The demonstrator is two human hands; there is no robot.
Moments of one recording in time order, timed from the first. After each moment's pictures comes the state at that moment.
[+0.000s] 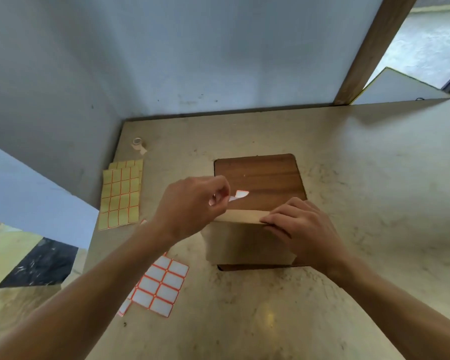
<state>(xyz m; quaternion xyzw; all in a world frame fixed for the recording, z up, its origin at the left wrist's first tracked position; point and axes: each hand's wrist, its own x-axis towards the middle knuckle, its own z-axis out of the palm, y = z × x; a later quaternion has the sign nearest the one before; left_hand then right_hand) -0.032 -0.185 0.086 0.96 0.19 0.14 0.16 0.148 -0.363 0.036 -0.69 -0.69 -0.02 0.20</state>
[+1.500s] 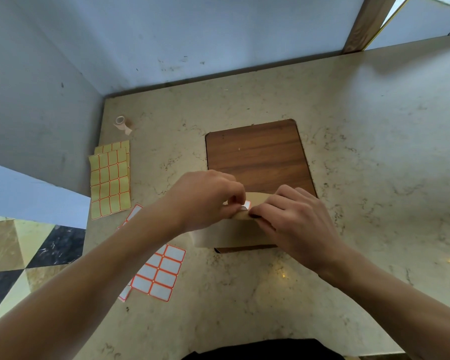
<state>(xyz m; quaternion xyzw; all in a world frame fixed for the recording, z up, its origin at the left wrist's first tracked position) 0.015 -0.191 0.069 0.98 0.08 -0.08 0.17 0.140 -0.365 0.034 -0.71 -0.68 0.00 0.20</state>
